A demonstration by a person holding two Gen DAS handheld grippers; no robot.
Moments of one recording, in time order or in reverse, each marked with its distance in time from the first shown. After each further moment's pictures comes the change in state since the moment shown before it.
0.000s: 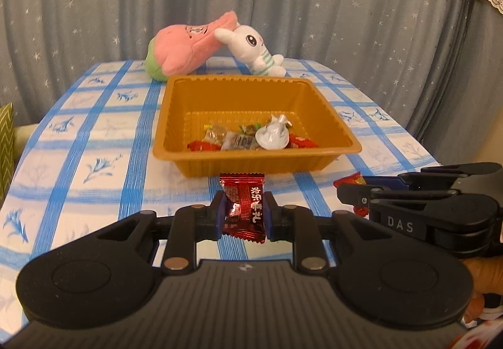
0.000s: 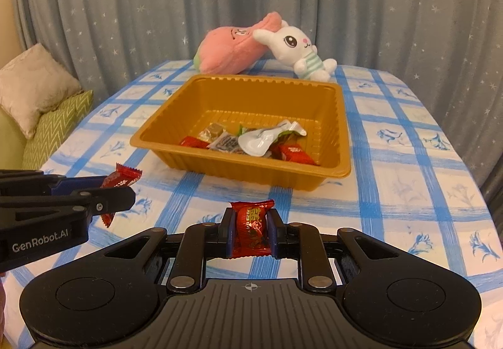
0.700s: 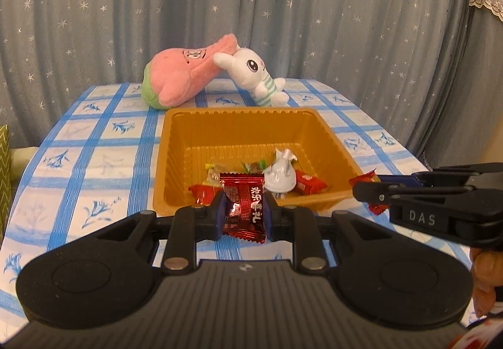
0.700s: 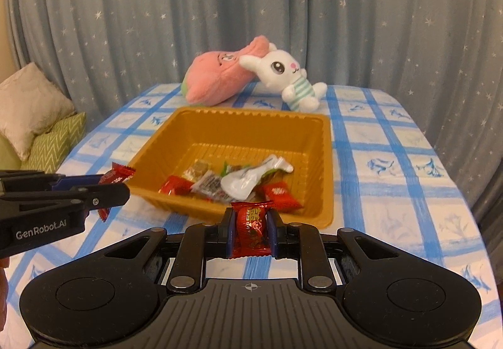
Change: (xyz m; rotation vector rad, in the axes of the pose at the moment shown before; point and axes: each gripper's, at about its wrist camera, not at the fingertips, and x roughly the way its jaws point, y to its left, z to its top) left arm 0.020 0.008 0.043 0.016 -0.048 -0.006; right arm 0.005 -0.021 0.040 0.024 -0.053 -0.009
